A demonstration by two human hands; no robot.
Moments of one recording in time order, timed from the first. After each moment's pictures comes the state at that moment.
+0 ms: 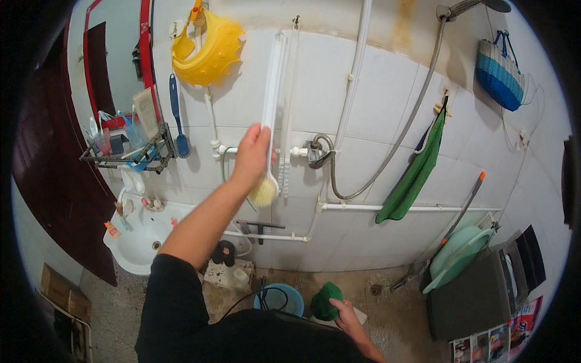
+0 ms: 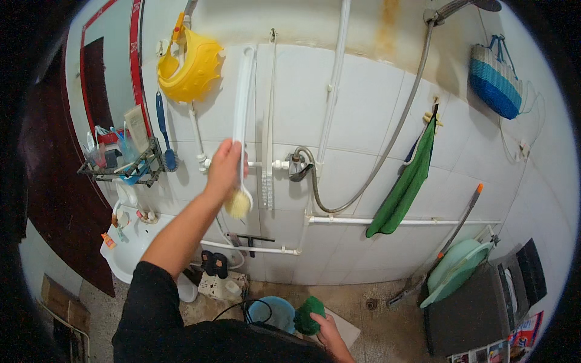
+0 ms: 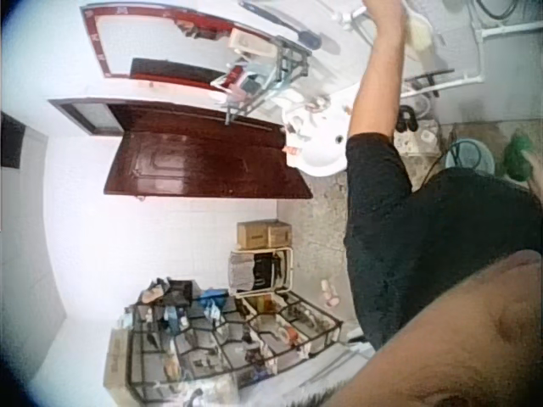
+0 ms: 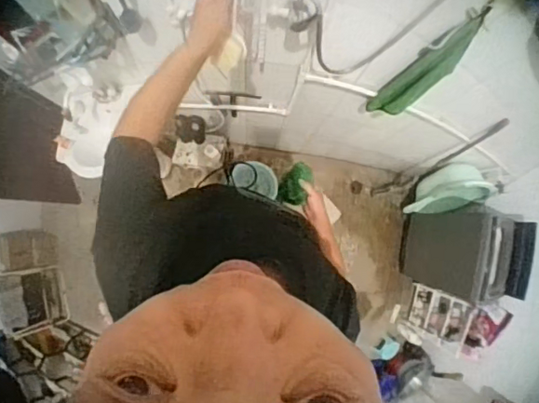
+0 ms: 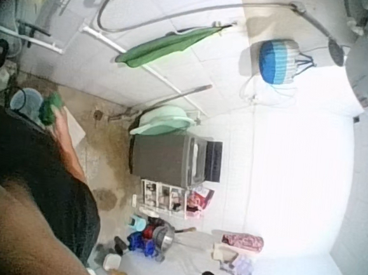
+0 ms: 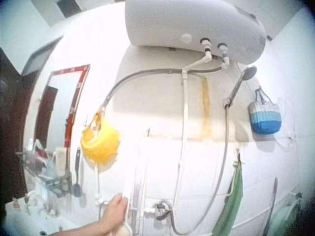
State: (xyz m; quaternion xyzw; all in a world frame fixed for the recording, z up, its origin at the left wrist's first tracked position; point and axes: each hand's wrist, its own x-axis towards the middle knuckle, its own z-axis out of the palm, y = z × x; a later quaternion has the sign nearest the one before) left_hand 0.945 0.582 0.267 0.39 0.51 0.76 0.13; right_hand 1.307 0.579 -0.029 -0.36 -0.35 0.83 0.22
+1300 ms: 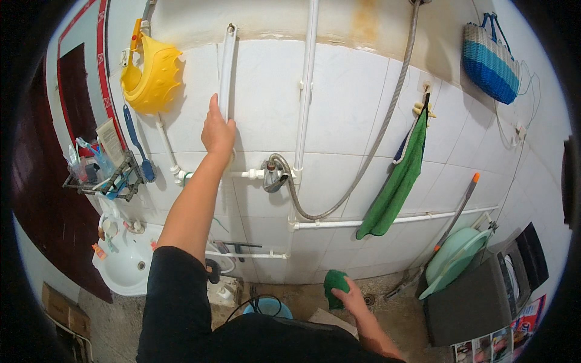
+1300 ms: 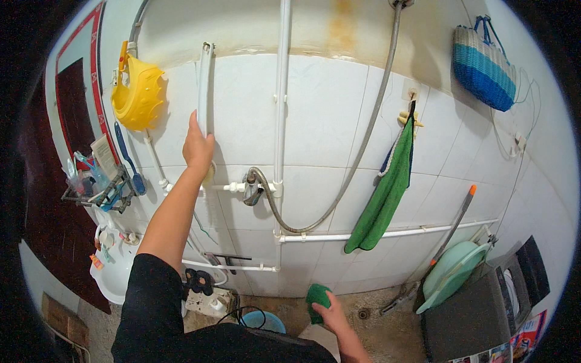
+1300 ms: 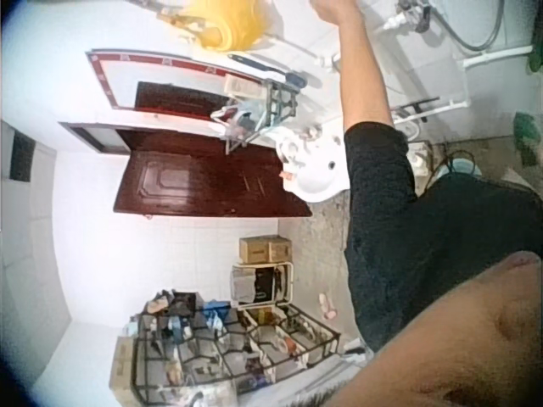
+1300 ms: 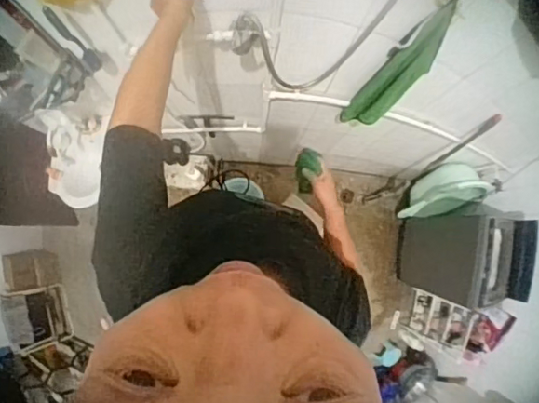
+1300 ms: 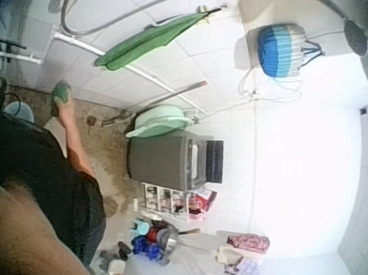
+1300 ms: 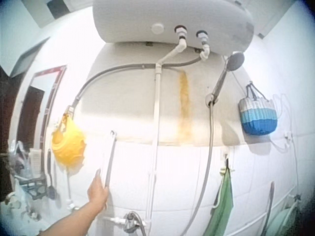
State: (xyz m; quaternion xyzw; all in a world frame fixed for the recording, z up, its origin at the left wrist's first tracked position) left_hand 0.888 0.707 0.310 0.28 0.80 0.47 -0.26; right_hand 1.321 0.725 0.024 -0.35 -0.64 0.64 0.25
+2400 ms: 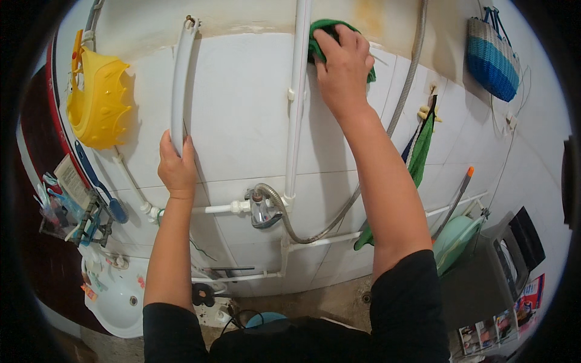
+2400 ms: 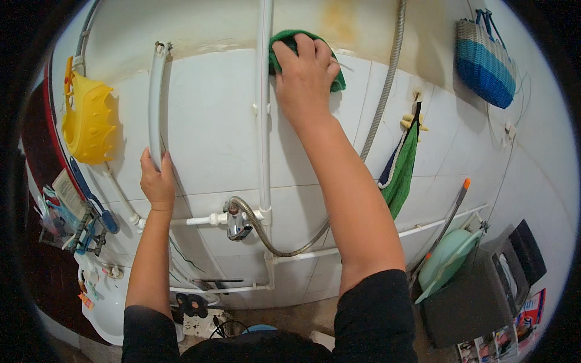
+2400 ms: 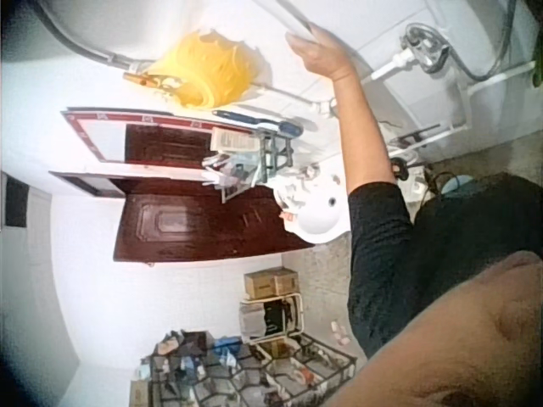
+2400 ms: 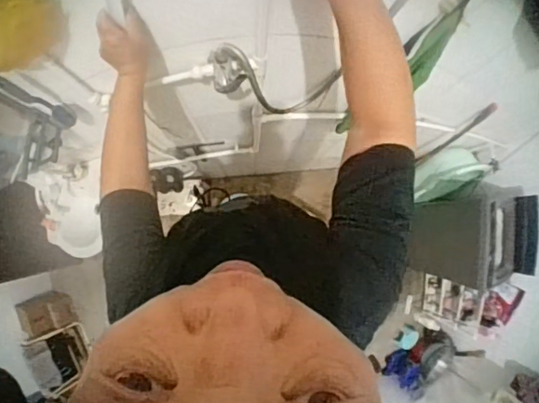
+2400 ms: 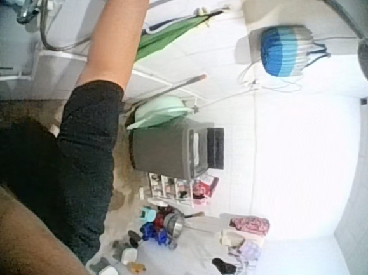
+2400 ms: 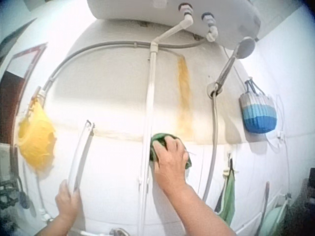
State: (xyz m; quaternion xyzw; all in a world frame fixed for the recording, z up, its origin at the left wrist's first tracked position) left_hand 0.826 0.726 0.277 0.32 0.65 0.51 -0.46; right_hand 1.050 0.900 0.430 -0.12 -0.70 -0.23 0.67
